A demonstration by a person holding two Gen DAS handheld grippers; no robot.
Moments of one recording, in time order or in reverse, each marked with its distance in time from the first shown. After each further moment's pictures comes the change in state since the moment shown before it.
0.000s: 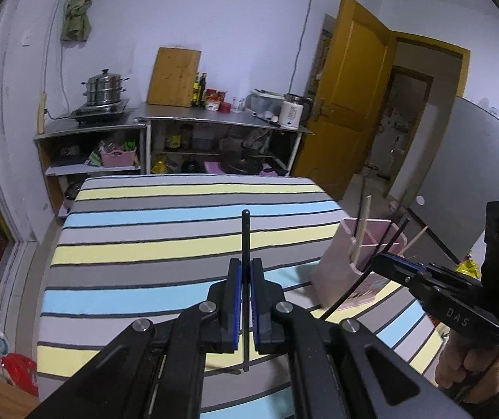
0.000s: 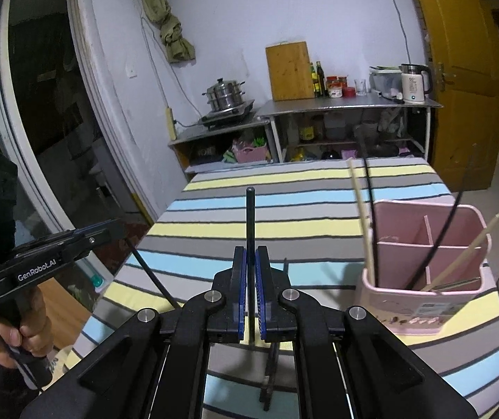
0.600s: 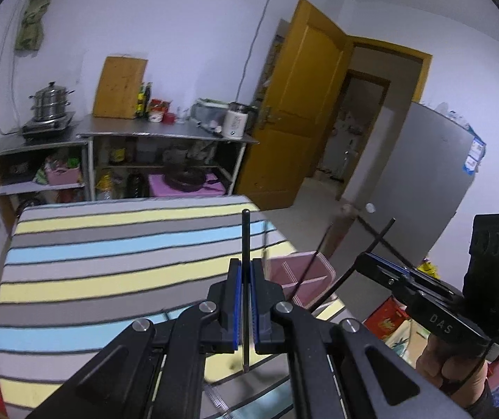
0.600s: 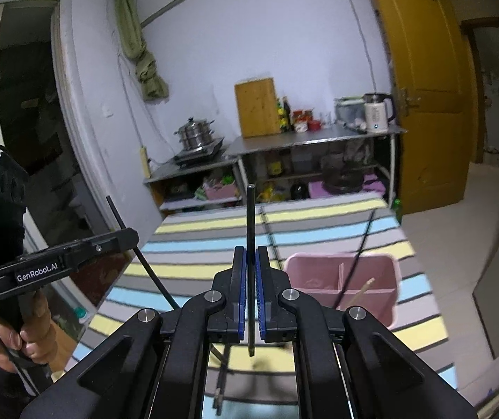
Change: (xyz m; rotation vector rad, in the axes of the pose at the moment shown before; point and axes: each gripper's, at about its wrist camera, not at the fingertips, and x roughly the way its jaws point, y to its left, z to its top) left arm 0.019 -0.091 0.064 0.039 -0.020 -0.203; right arm -0.072 -0.049 0.039 0.039 -0.139 -0.106
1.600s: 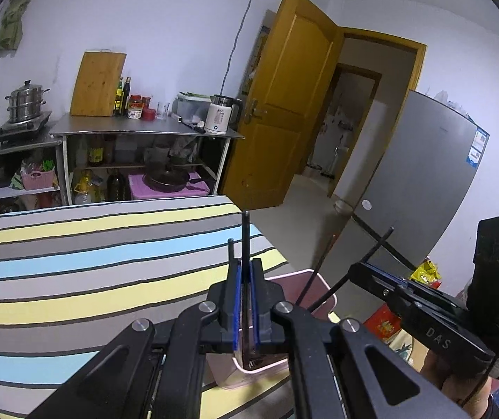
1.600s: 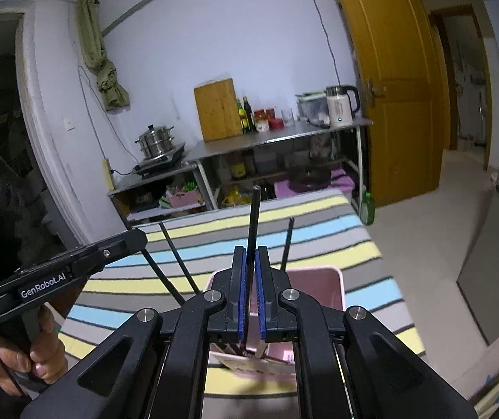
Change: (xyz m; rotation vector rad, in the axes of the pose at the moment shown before) left arm 0.118 -0.024 -0.002 0.023 0.011 -0.028; right arm 0.040 -0.073 0.001 0.082 0.009 -0.103
